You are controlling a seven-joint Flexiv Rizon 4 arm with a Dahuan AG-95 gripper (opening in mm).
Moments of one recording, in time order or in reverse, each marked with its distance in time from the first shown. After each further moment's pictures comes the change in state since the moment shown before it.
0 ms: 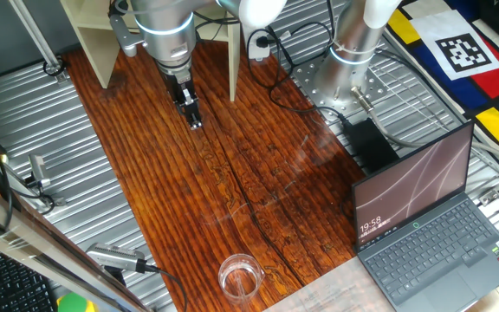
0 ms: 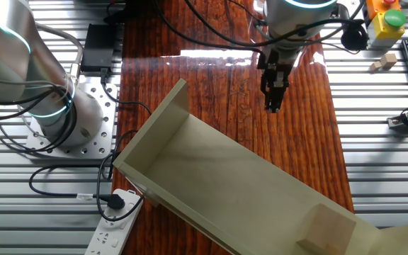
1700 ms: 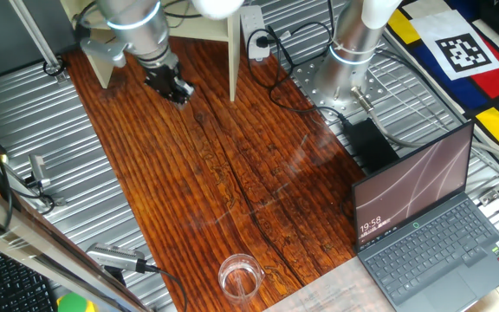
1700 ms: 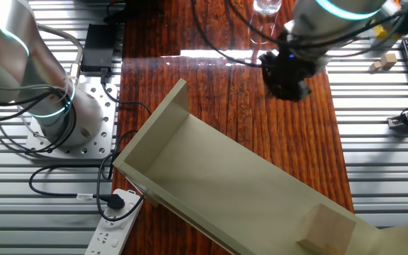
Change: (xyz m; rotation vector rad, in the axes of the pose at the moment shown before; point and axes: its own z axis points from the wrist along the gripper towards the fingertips) arm -0.009 -0.034 -0.027 0.000 0.190 -0.718
